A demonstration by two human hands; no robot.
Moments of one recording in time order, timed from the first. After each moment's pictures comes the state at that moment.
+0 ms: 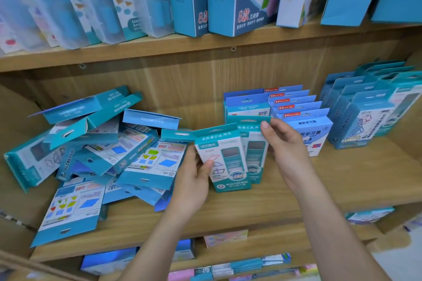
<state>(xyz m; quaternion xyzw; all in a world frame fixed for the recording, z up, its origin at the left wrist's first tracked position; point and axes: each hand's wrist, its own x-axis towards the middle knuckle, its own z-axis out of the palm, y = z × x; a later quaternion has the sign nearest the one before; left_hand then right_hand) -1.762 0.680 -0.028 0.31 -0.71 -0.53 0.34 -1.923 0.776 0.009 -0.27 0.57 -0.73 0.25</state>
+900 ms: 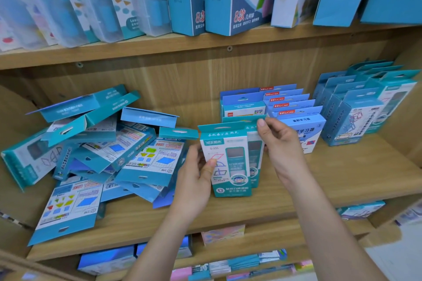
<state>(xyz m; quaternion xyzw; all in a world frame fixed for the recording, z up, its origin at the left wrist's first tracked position) -1.760 0.695 -0.023 0.27 -0.73 -0.52 0.35 -1.916 0.778 0.010 -0.28 0.59 -0.73 0.21</state>
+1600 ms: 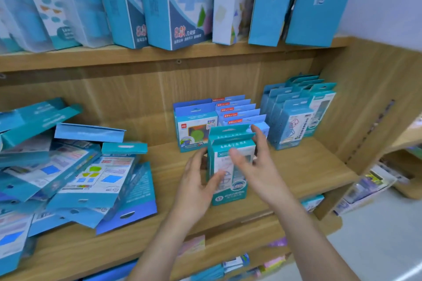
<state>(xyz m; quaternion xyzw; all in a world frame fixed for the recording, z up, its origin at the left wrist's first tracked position) -1.831 0.736 -0.041 0.22 -0.82 -0.45 0.29 -1.931 0.844 0.006 -0.31 0.70 -0.63 0.16</state>
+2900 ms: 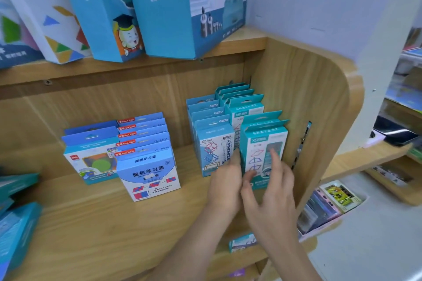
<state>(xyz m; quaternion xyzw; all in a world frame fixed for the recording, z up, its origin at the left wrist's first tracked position) -2.125 0.885 -0.042 0.21 -0.92 -0.29 0.18 -2.127 0.993 -0.038 -0.25 0.85 -0.45 -0.12</state>
